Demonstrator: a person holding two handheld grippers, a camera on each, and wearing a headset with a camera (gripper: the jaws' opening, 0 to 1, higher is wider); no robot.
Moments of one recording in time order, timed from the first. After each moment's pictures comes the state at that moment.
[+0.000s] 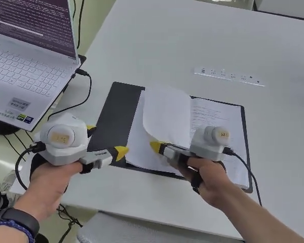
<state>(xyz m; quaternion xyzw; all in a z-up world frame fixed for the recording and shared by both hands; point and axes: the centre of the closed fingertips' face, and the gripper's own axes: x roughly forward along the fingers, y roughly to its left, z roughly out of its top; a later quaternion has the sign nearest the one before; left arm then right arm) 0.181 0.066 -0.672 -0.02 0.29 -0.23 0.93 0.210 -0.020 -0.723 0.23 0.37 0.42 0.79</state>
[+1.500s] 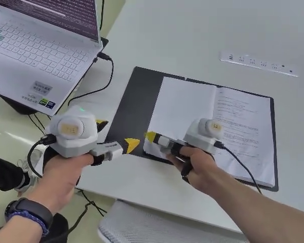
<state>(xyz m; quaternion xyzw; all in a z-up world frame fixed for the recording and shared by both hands) 0.179 0.092 -0.693 -0.06 0.31 -0.21 0.93 0.219 0.039 -0.777 0.30 0.43 0.38 0.76</state>
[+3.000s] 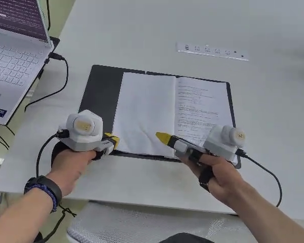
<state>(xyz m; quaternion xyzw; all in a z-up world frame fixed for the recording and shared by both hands) 0.195 0.016 -0.778 -0.01 0.39 -0.28 0.87 0.208 -0.093 -0.736 0.32 0.35 0.35 0.81</state>
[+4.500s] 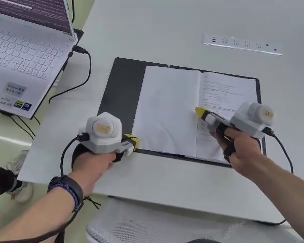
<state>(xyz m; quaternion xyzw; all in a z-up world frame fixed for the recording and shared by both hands) 0.194 0.017 -0.784 -0.06 0.39 -0.26 0.88 0.311 -0.127 -0.768 0.27 0.32 0.28 0.86</state>
